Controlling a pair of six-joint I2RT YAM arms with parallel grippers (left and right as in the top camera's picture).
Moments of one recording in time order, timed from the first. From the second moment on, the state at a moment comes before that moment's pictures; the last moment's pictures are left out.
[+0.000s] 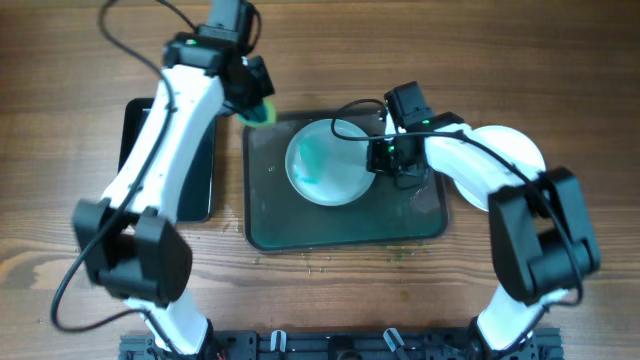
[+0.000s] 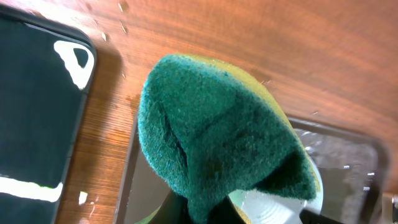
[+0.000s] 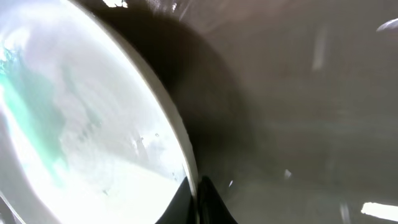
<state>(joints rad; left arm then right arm) -0.24 1.87 1.77 -1.08 0.00 -0.57 0.35 1.87 1.15 -0.58 -0.22 0.46</state>
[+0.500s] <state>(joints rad) -0.24 1.88 1.77 -1.11 0.01 -0.57 0.92 1.51 1.15 -0.84 1.12 0.41</state>
